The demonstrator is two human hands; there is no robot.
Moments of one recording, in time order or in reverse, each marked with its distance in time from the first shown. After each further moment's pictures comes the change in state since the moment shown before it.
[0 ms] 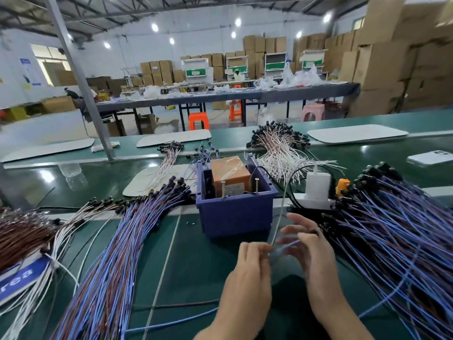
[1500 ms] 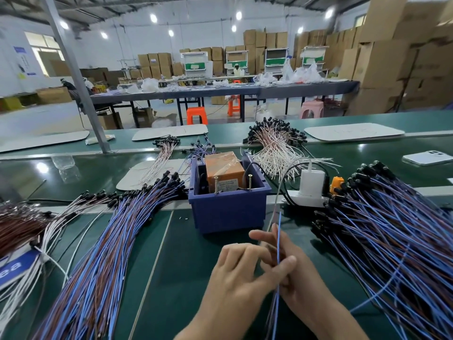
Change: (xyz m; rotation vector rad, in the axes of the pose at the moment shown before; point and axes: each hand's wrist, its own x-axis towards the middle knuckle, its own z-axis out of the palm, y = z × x) left_hand -0.004 -0.010 -0.003 0.434 0.365 0.709; right_hand -0.004 -0.008 0.003 0.090 -0.339 0.437
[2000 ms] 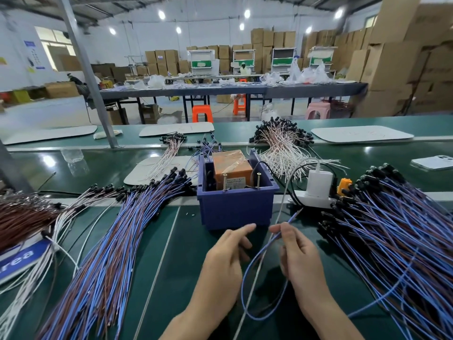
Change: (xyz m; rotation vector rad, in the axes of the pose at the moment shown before) left_hand -0.001 -0.026 -0.007 -0.608 -0.159 -0.688; right_hand 0.010 0.012 0.001 -0.261 0.378 -0.271
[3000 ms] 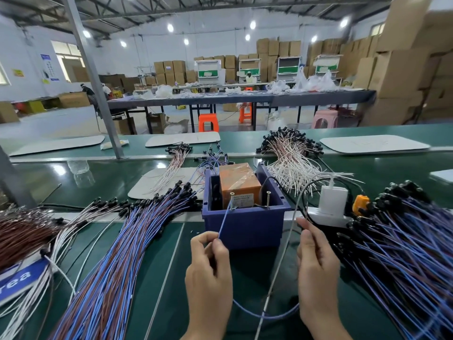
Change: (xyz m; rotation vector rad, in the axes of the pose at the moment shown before) left_hand 0.020 -0.010 -0.006 0.040 0.516 -0.133; right_hand 0.031 0.003 0.014 0.012 0.209 -0.187
